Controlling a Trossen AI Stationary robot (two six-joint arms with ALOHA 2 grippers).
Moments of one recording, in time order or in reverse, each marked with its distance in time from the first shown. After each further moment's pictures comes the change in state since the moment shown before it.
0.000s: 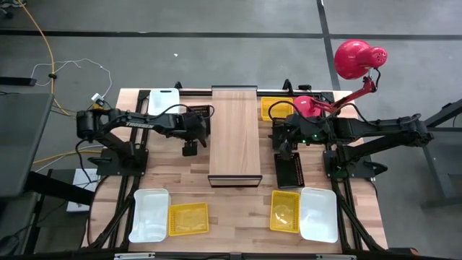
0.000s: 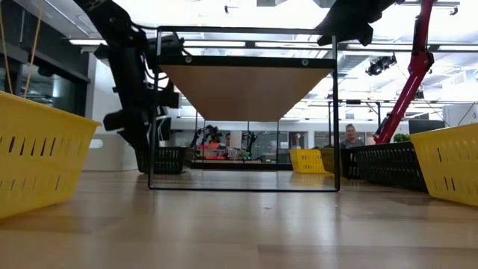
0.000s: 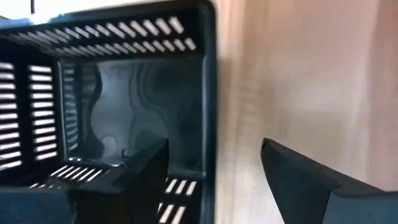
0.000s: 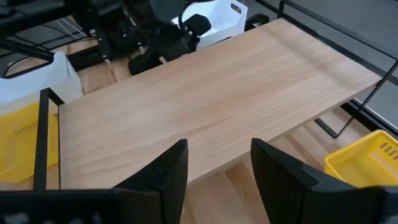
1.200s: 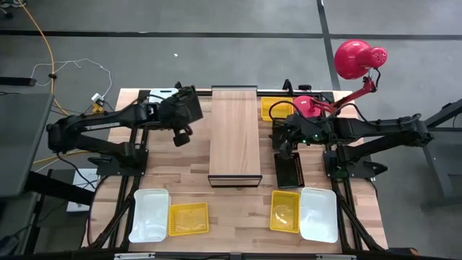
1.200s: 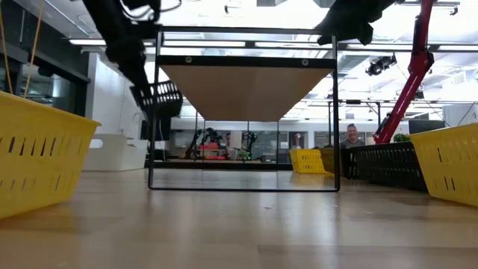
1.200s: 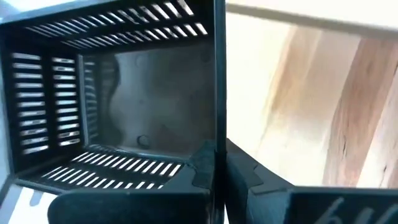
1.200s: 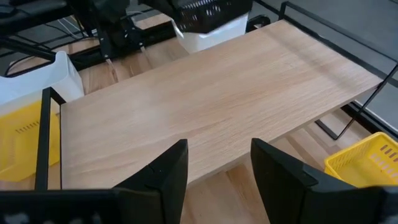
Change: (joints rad) left arm -0.020 -0.396 0.159 -0.313 -0.108 -0.248; right arm 0.000 -0.007 0.000 0.002 0.002 -0.011
